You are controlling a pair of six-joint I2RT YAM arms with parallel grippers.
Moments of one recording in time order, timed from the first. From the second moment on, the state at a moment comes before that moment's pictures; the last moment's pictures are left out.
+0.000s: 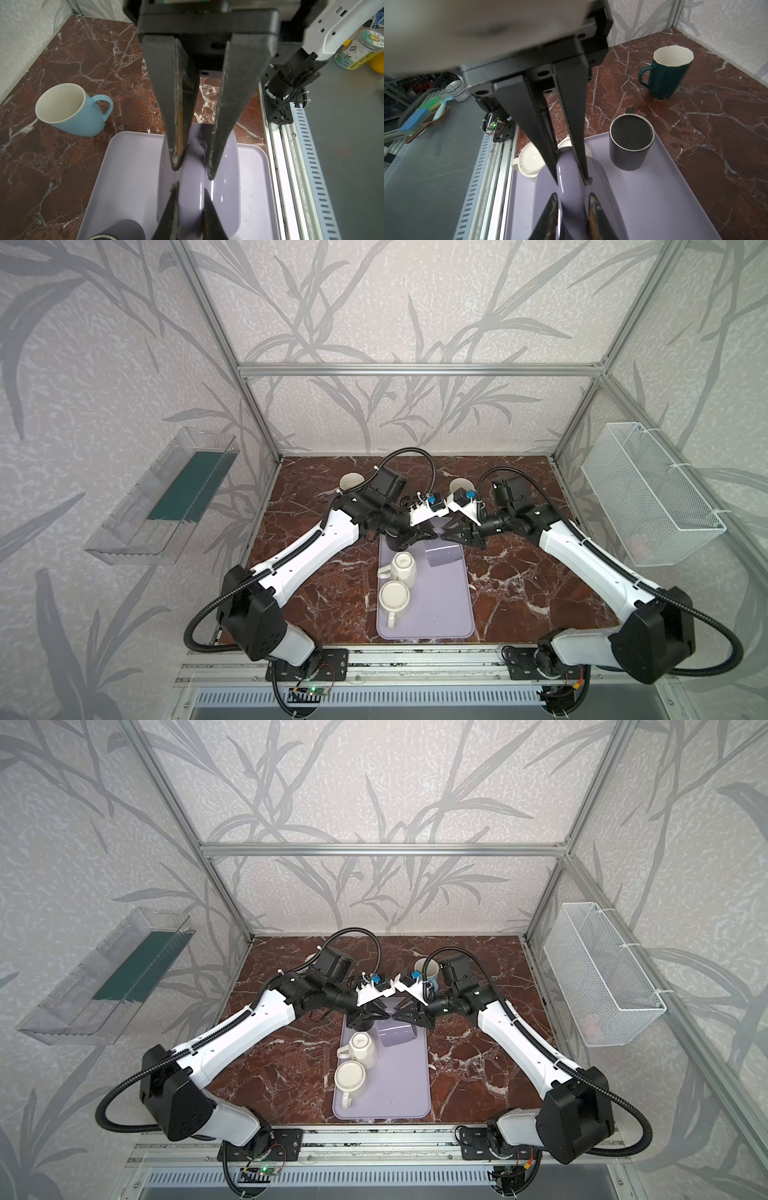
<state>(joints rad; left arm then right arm) -0.64 1.50 1.36 -0.70 0.67 0.56 0.43 1.36 1.11 -0.58 -0.94 -0.49</state>
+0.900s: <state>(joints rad) -0.63 1.54 1.40 -0.78 0.69 0.58 0.45 1.35 1.07 -0.48 -0.91 -0.43</state>
